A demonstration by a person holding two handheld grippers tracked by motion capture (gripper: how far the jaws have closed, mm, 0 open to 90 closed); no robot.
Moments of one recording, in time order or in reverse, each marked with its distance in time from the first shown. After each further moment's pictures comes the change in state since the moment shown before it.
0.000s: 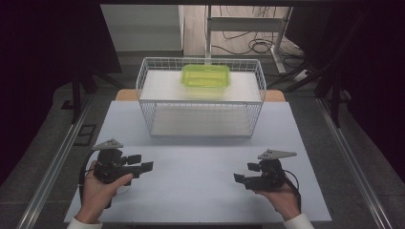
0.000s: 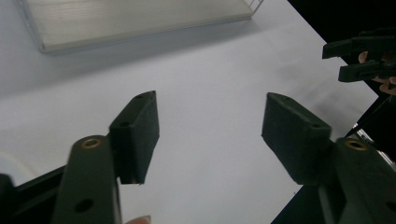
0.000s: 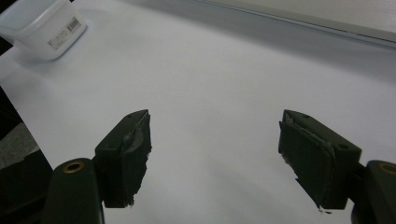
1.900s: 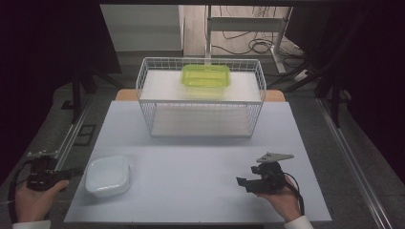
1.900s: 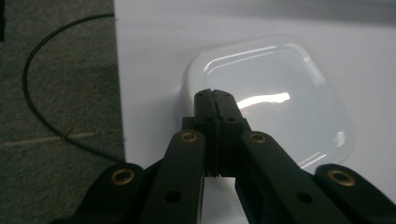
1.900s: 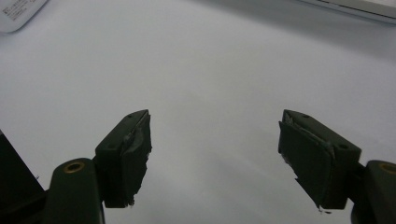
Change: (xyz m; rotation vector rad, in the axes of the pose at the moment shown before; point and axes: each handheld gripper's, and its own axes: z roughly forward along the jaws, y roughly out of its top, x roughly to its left) left arm 0.130 -0.065 -0.081 0.092 0.340 -0.262; right arm -0.002 -0.009 0.003 0.075 -0.080 -0.012
